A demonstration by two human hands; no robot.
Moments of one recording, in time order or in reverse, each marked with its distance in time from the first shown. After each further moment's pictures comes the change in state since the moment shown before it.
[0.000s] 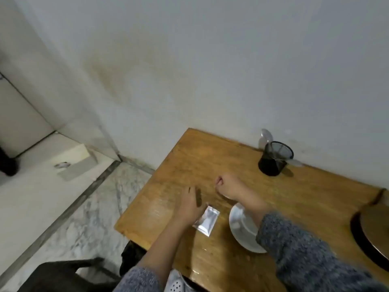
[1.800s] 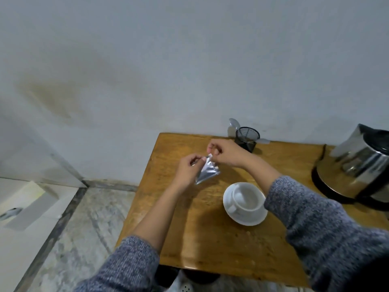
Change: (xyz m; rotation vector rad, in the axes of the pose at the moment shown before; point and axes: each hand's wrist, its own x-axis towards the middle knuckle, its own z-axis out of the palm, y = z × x) left_hand 0.032 0.071 -0.080 -0.614 -0.185 0.349; right_hand -0.044 -0.036 -0.079 0.159 0.221 -0.150
